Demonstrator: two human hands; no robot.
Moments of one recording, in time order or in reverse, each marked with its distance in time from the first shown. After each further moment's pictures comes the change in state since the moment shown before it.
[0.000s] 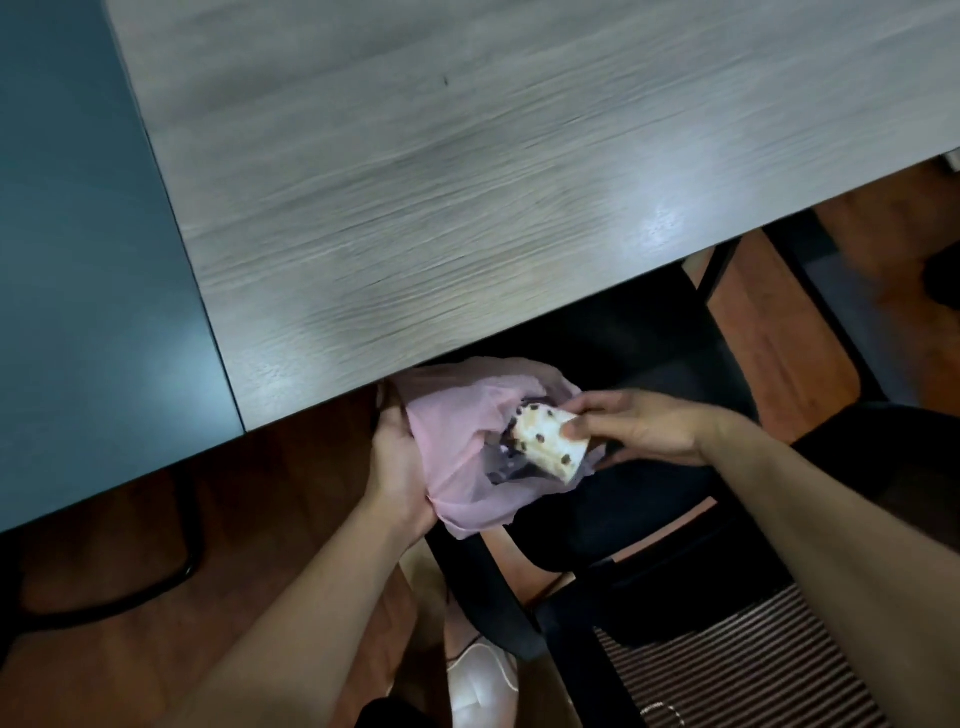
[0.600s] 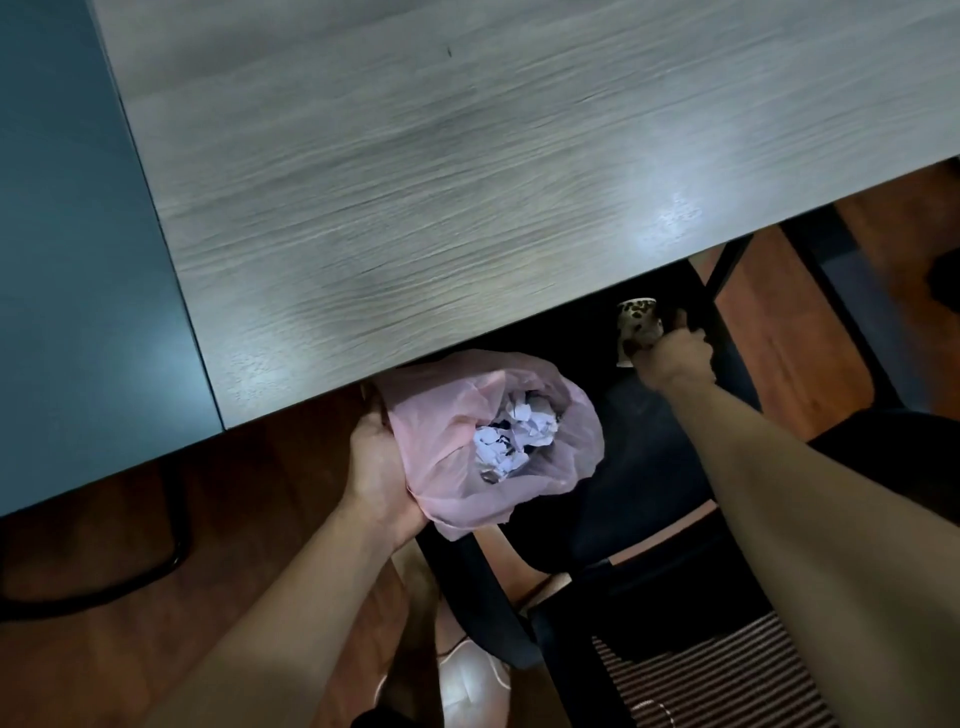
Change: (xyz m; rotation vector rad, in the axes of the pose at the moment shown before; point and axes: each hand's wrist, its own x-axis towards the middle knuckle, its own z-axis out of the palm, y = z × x) left_hand 0.012 0.002 -0.020 0.022 -0.083 -0.004; right_hand 0.081 0.009 -0.078 -0.491 0.997 0.234
